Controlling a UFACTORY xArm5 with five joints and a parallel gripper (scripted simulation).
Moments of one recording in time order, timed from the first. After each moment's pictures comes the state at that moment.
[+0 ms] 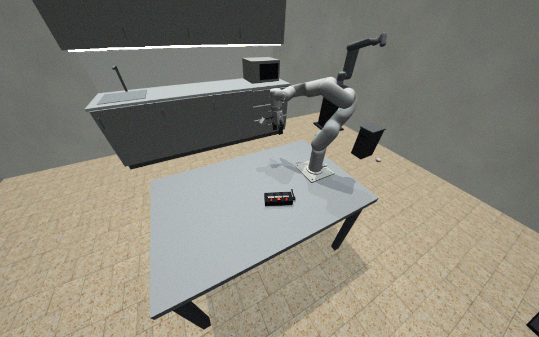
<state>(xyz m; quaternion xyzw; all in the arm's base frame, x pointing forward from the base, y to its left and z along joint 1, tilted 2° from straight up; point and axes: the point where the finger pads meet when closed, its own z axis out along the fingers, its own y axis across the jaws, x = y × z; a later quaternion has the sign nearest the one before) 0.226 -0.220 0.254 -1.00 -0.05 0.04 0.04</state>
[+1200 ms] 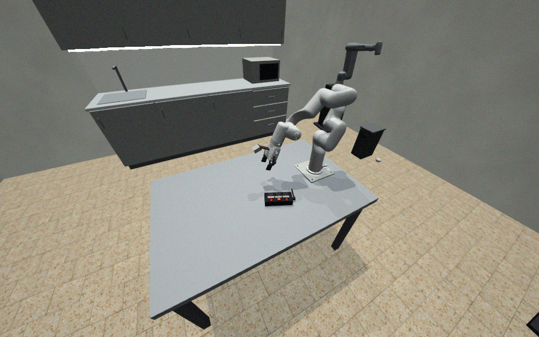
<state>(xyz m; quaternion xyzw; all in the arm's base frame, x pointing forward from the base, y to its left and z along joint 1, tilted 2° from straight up) 0.393 0.006 0.144 -0.98 -0.01 -0.20 0.00</state>
